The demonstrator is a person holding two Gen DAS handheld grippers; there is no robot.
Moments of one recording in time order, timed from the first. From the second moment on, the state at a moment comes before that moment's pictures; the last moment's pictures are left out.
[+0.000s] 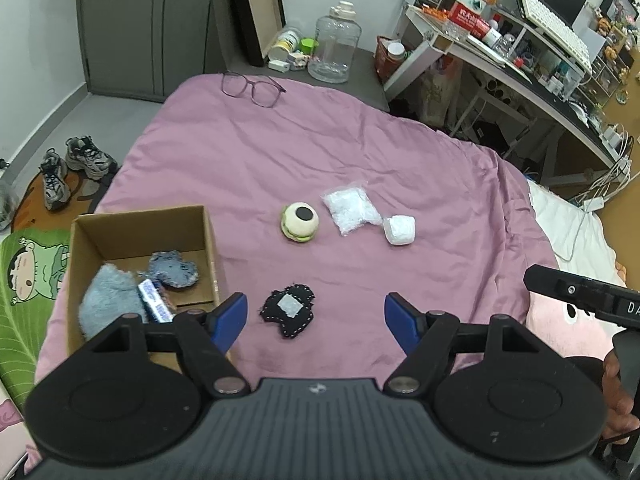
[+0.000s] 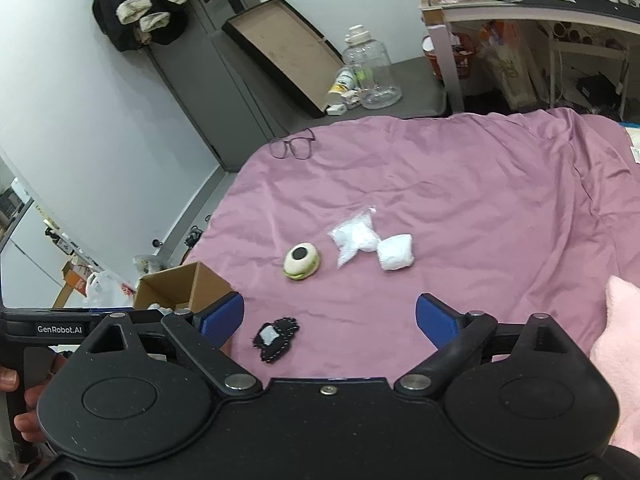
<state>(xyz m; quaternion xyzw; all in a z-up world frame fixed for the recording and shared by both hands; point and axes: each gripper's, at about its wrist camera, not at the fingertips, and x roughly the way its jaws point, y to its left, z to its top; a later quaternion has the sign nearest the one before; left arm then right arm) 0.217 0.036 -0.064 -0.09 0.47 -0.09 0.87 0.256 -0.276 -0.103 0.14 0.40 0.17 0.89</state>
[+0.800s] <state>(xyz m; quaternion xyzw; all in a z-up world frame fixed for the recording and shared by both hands) 0.299 0.009 -0.164 -0.08 0.57 -0.10 0.81 0.329 -0.294 -0.172 0.15 0.45 0.13 0.87</state>
